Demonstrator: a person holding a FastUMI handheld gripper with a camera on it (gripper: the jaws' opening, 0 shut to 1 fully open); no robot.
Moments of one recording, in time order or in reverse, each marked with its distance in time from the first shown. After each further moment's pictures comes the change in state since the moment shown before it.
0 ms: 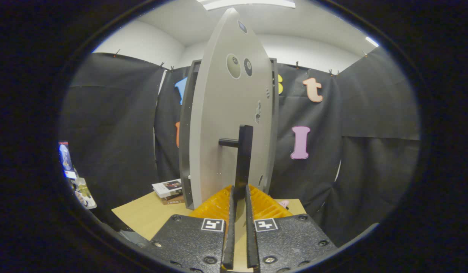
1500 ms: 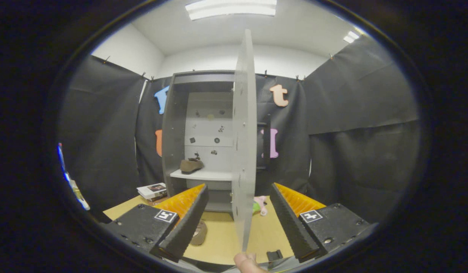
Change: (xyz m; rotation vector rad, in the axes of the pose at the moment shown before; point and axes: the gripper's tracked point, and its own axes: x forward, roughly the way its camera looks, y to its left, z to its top) arm -0.082 -0.003 -0.063 0.089 -0.084 -0.110
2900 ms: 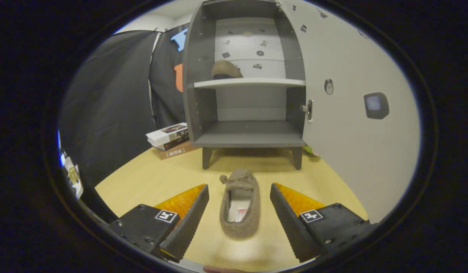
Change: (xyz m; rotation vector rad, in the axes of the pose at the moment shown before) arm 0.184 0.161 -0.323 0.009 0.455 0.165
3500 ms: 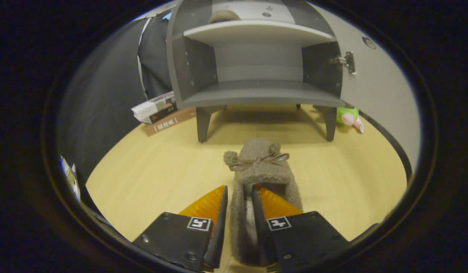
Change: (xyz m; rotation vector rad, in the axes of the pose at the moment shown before) arm 0.120 0.014 -0.059 0.005 0.239 -0.034
